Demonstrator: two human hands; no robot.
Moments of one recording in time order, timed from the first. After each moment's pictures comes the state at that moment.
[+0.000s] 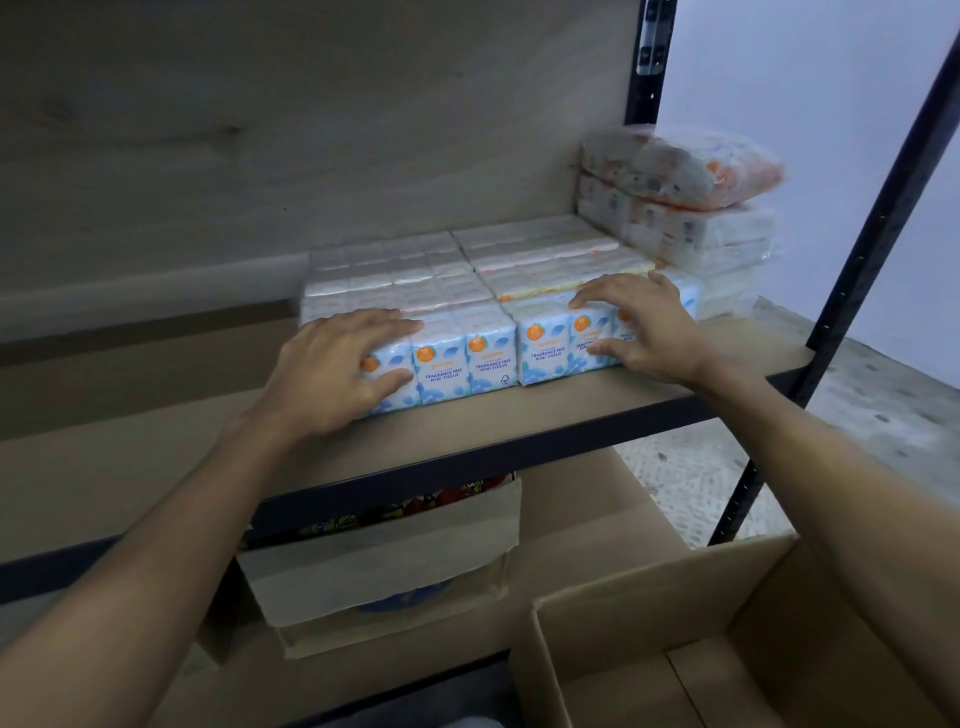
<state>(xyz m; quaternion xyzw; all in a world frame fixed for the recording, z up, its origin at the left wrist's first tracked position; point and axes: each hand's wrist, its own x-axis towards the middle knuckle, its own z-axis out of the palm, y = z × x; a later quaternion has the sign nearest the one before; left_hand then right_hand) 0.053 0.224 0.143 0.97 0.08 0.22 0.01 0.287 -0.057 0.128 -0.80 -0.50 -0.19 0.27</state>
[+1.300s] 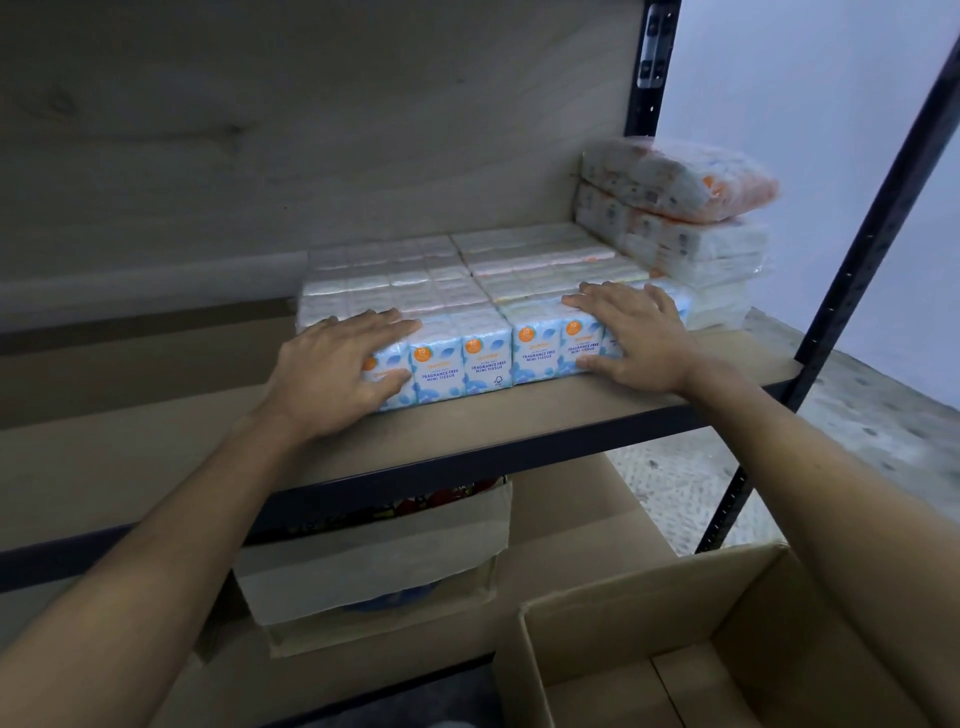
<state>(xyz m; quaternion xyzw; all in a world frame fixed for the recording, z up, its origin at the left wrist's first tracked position) 0.052 0.213 0.144 0.97 0.11 0.21 0.00 0.291 -0.057 0.127 -0.86 -0.47 -0.16 0.10</state>
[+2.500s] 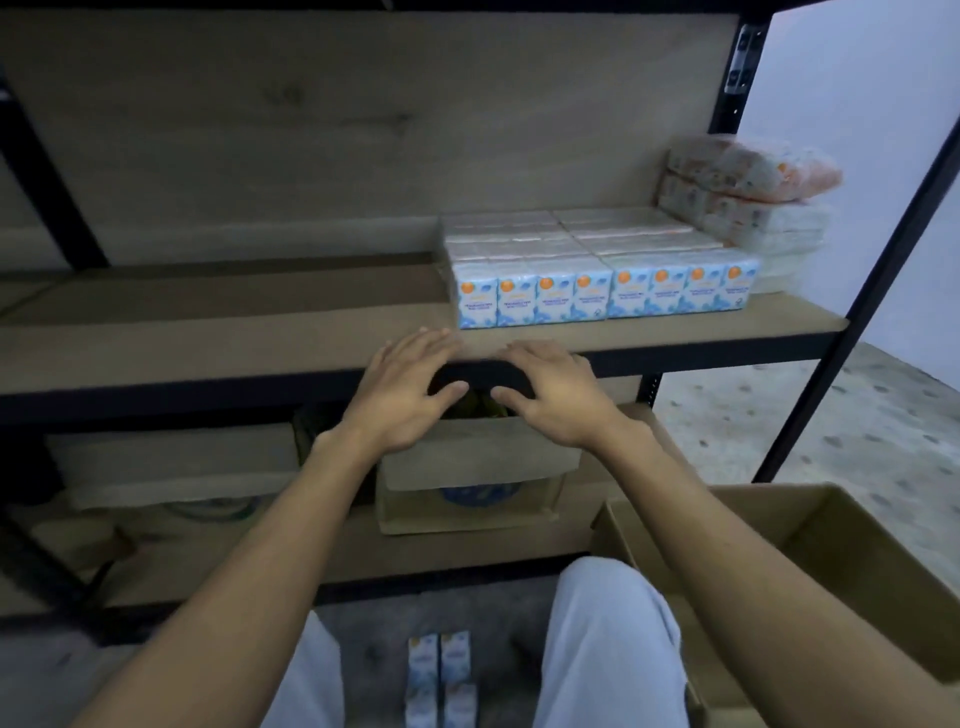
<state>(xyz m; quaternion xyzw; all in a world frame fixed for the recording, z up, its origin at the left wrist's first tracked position) -0.123 0.179 0.100 0.96 0.14 0.20 0.11 0.019 0.017 0.093 -0.82 -0.53 -0.07 0.20</state>
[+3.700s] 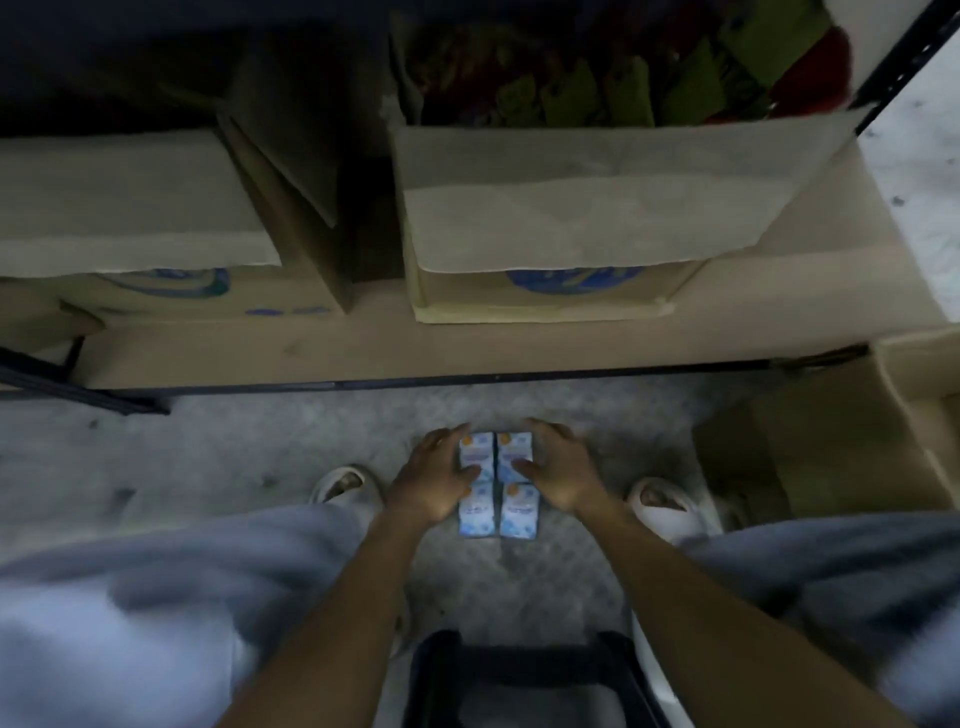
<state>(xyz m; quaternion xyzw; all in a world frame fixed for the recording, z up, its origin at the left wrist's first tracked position) -0.197 0.193 -0.314 0.81 0.40 -0.16 0.40 -0.060 0.060 -0.315 -0.84 -0.30 0.40 0.20</state>
